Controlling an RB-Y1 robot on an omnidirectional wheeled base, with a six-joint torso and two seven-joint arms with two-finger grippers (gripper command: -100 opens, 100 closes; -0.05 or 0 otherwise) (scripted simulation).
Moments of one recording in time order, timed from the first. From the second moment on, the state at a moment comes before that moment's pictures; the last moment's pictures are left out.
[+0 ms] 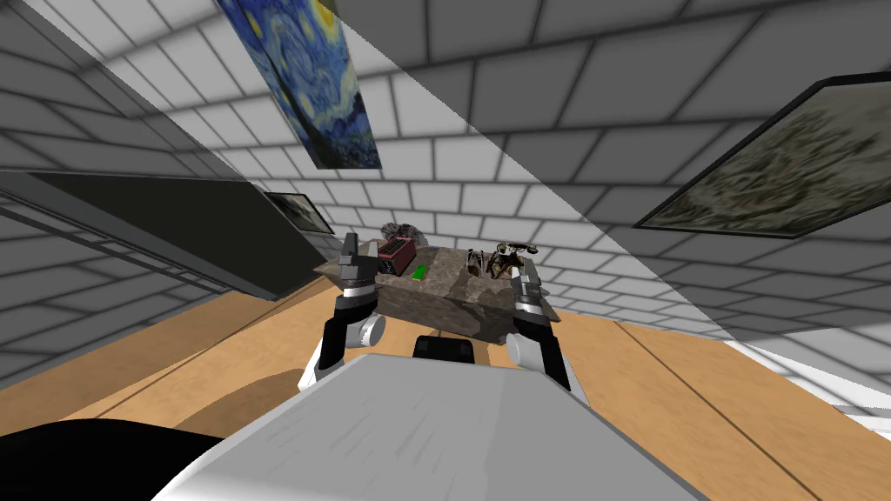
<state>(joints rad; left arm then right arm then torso) 0.47 0.01 0.01 -2.37 0.06 -0.47 -0.14 0.51 -0.01 0.01 -2.23 -0.02 -0.36 0.14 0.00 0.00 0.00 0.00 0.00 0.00</state>
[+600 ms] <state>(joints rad) 0.47 0.01 0.01 -2.37 0.06 -0.47 -0.14 0.55 -0.19 0.04 -2.15 -0.04 -0.33 0.21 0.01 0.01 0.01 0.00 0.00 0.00</state>
